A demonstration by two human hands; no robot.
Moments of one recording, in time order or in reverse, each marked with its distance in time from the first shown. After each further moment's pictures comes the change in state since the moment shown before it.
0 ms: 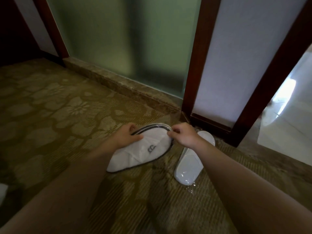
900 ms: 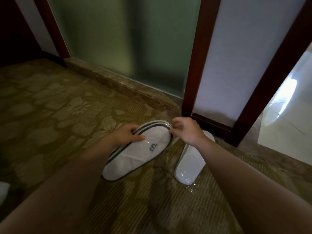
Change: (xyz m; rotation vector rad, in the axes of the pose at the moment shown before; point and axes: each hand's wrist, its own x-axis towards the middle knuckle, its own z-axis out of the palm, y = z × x) left_hand 0.001 0.003 -0.008 -0.091 -0.221 0.106; right_hand 0.005 0.009 -0.008 0.010 0.127 -0.026
